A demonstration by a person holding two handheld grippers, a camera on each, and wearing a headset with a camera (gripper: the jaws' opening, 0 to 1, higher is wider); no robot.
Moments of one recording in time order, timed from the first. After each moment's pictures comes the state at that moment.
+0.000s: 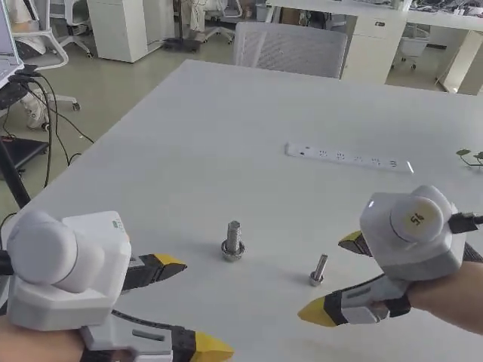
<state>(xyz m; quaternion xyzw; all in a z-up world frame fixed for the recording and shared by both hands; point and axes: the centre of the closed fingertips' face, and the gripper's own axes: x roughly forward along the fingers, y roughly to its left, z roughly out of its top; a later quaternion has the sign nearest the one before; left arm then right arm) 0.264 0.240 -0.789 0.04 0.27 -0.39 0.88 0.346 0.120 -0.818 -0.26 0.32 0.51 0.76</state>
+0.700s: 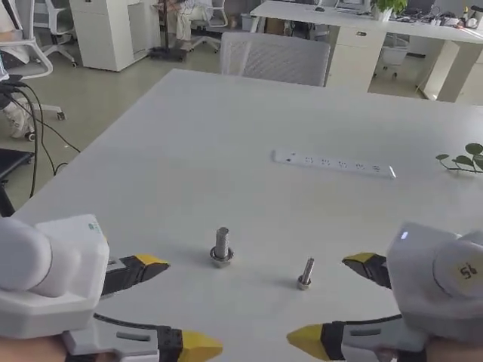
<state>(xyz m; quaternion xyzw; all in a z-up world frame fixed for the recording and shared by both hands) 0.264 0.248 -0.777 0.02 0.25 -0.37 0.89 0.306 0.115 -0.792 -0.19 0.27 0.47 0.82</state>
